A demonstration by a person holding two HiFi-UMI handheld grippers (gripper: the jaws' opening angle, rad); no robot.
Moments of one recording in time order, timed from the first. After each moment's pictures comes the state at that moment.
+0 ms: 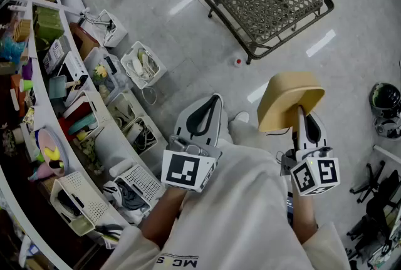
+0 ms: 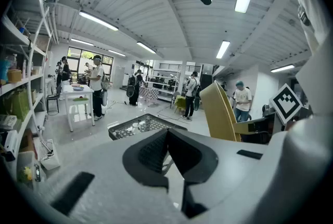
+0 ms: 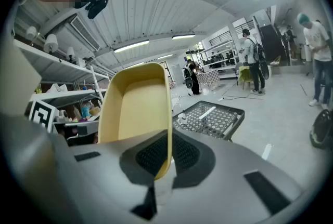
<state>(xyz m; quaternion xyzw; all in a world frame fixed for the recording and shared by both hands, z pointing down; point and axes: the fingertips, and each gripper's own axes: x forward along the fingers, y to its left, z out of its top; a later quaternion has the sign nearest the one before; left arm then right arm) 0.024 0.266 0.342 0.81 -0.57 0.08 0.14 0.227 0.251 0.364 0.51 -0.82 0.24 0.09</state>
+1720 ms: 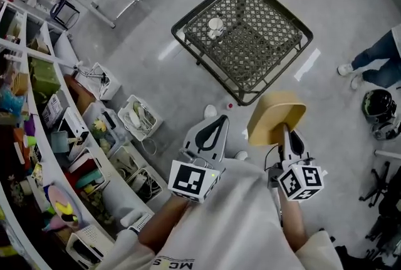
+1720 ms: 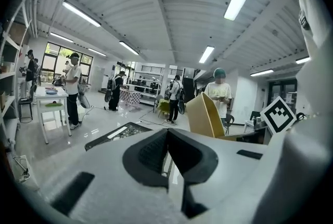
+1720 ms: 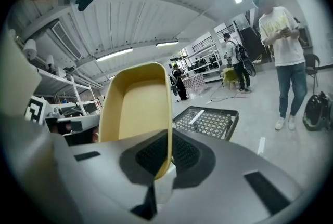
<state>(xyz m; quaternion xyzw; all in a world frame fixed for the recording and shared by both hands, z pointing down) 0.040 0.167 0.324 0.86 -0.49 0.08 0.13 0.212 0.177 0.381 0.56 -0.78 0.28 0.04</state>
